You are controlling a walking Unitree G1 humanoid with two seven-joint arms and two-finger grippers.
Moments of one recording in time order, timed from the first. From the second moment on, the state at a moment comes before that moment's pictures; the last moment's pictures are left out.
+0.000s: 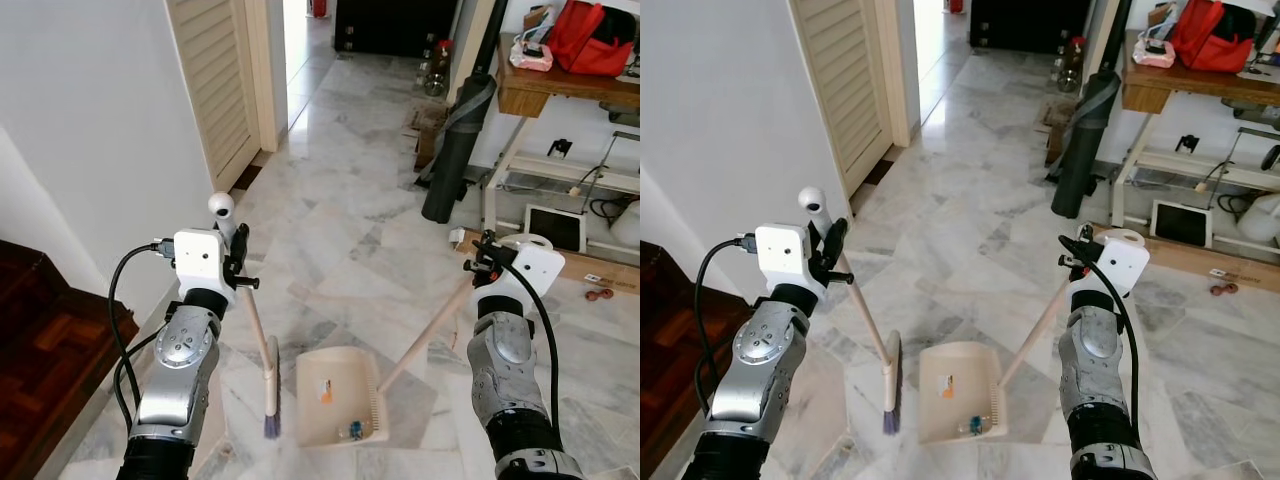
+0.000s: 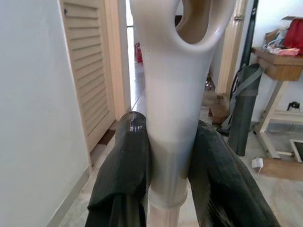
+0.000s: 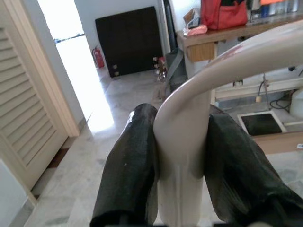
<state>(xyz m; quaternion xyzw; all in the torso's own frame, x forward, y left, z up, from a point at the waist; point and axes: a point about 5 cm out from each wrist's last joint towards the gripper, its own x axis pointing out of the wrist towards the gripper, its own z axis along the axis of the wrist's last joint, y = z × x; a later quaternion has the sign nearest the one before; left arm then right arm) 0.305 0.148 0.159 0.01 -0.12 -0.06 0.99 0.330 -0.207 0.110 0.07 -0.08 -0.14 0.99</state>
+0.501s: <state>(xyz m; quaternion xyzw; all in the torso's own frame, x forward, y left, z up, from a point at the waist) 0.307 0.145 0.165 0.01 -0.13 -0.06 0.99 0.330 -0.208 0.110 0.08 -0.07 -0.14 0.98</state>
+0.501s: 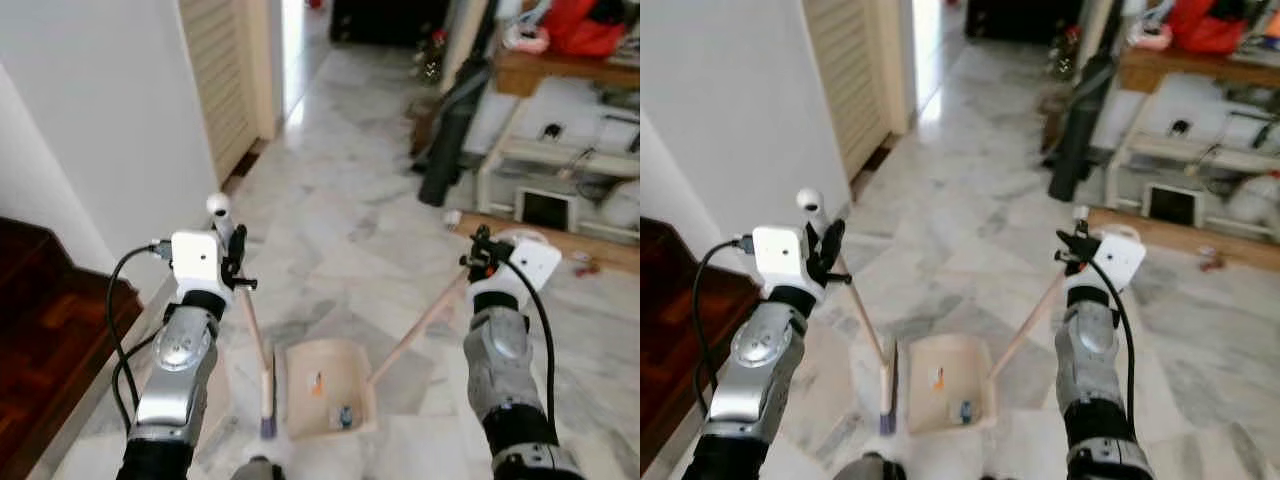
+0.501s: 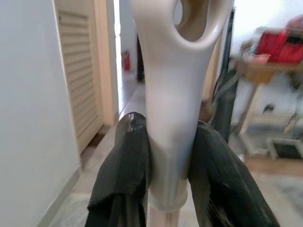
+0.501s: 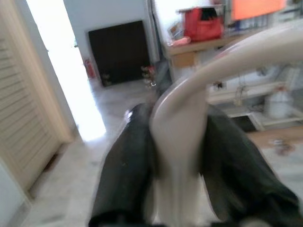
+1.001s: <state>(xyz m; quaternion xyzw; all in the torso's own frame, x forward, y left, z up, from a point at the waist) 0.303 0.152 0.163 0.01 -0.14 -0.05 0.99 0.334 -0.197 0.112 0.08 -0.07 -0.12 0.99</state>
